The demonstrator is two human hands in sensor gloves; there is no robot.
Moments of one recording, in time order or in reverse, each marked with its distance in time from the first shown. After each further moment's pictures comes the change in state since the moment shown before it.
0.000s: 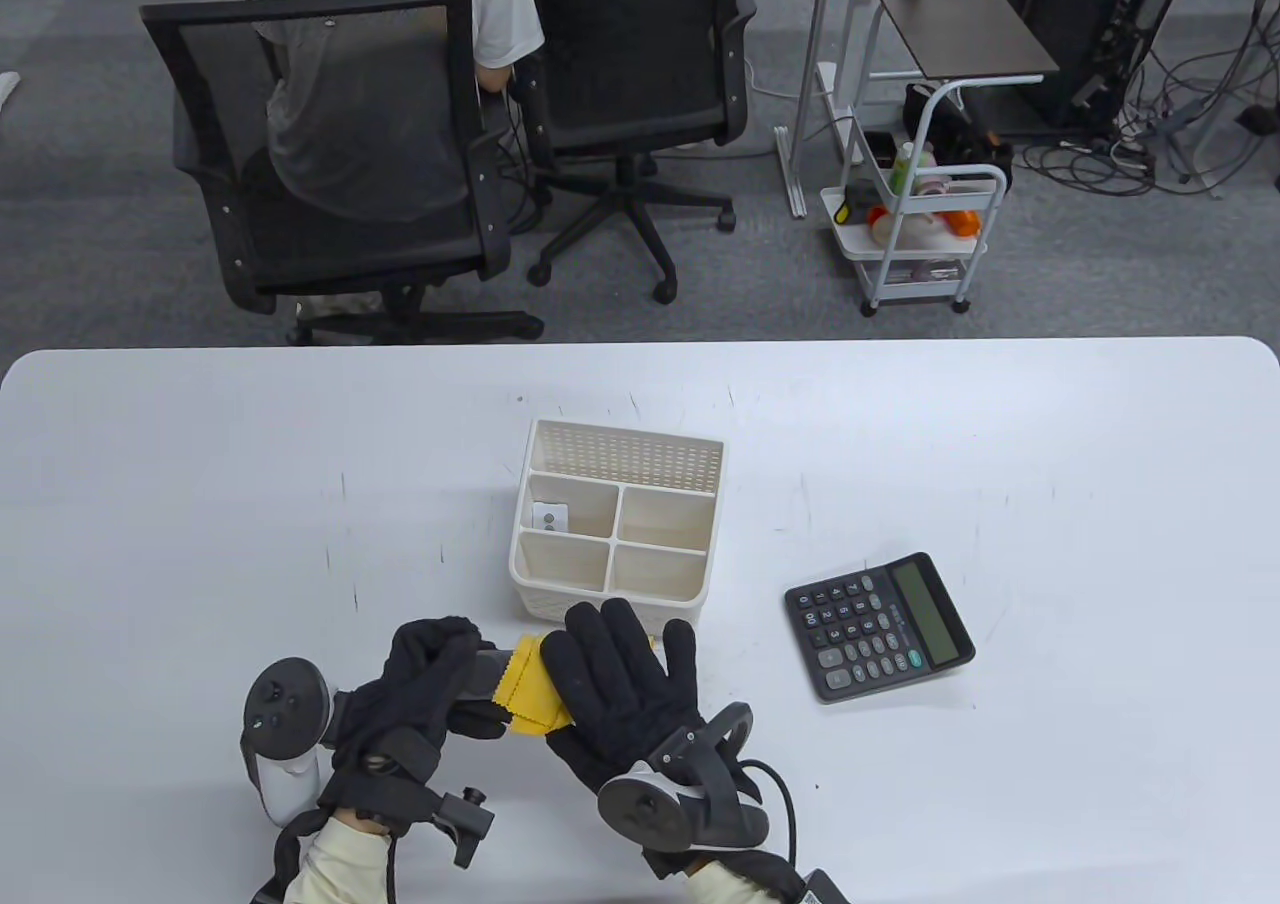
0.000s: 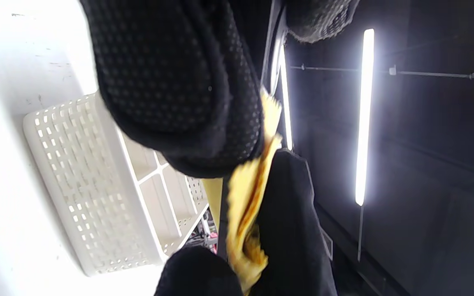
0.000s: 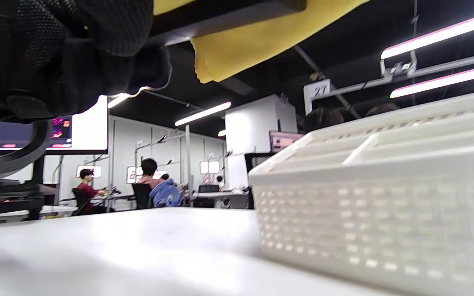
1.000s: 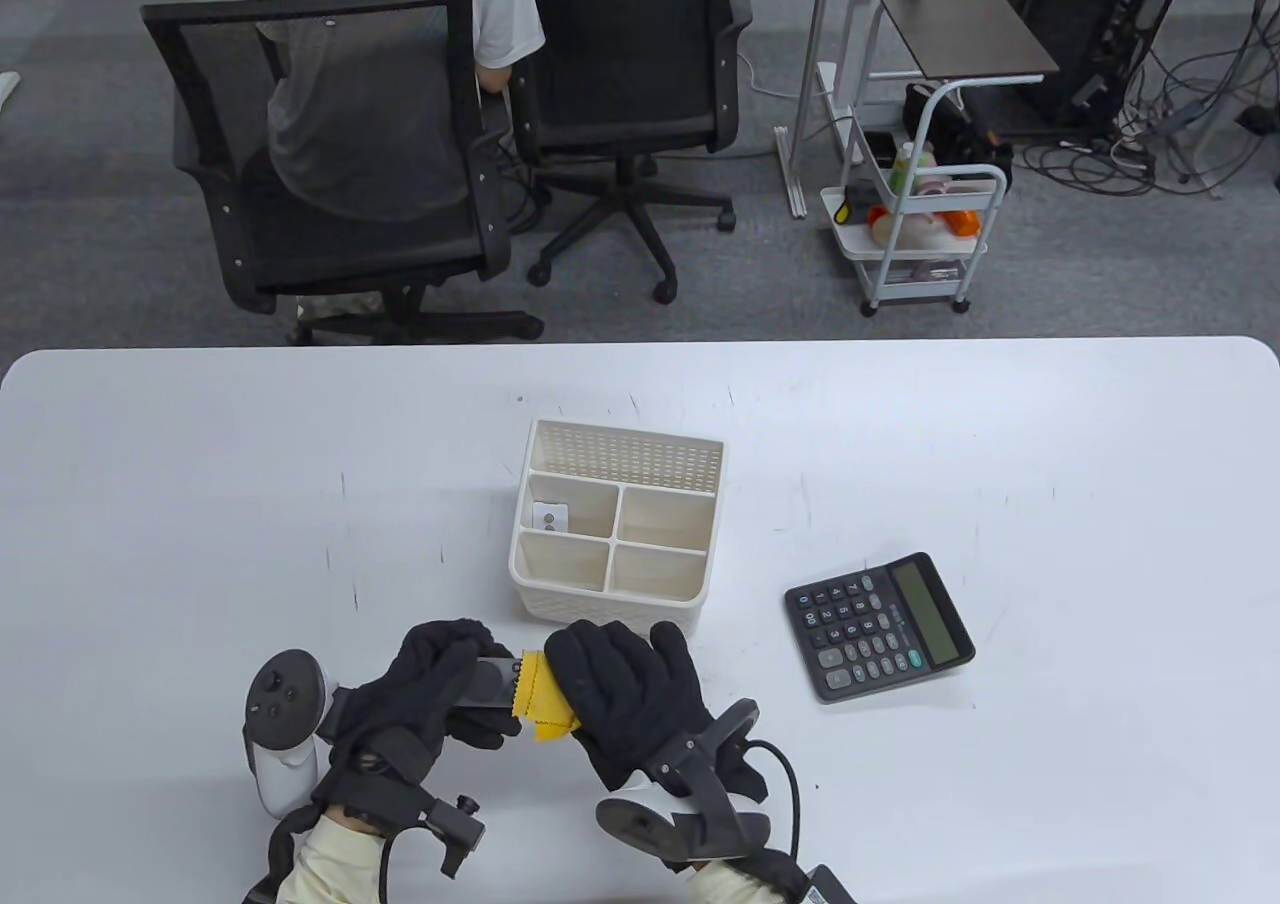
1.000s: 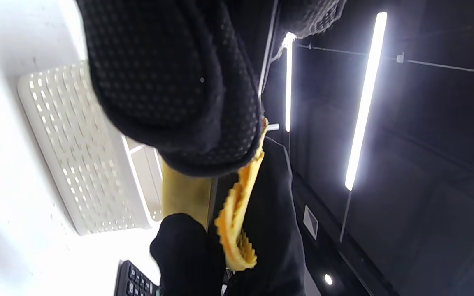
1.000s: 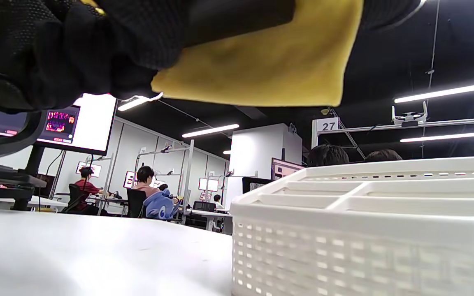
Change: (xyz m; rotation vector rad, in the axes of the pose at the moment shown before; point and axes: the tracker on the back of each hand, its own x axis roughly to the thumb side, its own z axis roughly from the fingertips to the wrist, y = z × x) left_hand -0.001 -0.006 -0.003 -0.146 0.004 0.067; right_hand -0.001 -0.005 -0.002 -0.058 -0.080 0.092
